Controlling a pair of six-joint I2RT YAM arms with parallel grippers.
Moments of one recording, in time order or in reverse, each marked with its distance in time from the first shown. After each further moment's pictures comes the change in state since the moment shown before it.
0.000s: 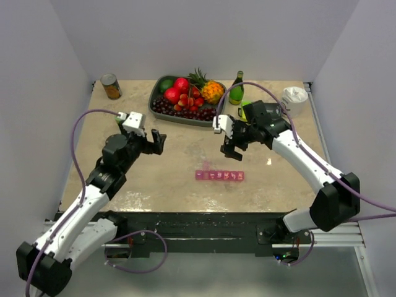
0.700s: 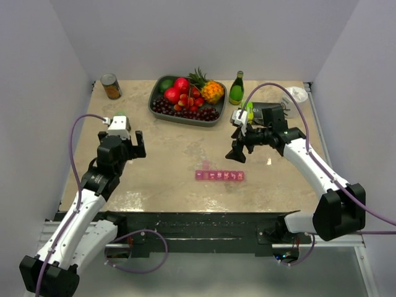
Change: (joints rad) left arm 0.135 -0.098 0.001 -0.317 -0.253 -0.019; right arm -0.173 -0.109 -0.168 0.195 -0.344 0.238
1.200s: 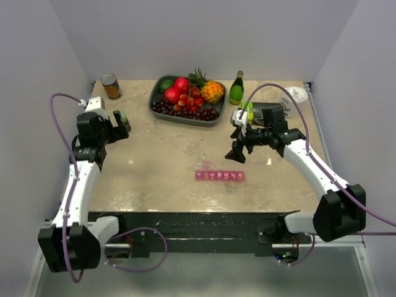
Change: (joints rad) left arm 0.415 0.277 0.188 -0.013 0.292 -0.026; right arm 0.000 -0.010 -0.017 0.035 -0.020 0.003
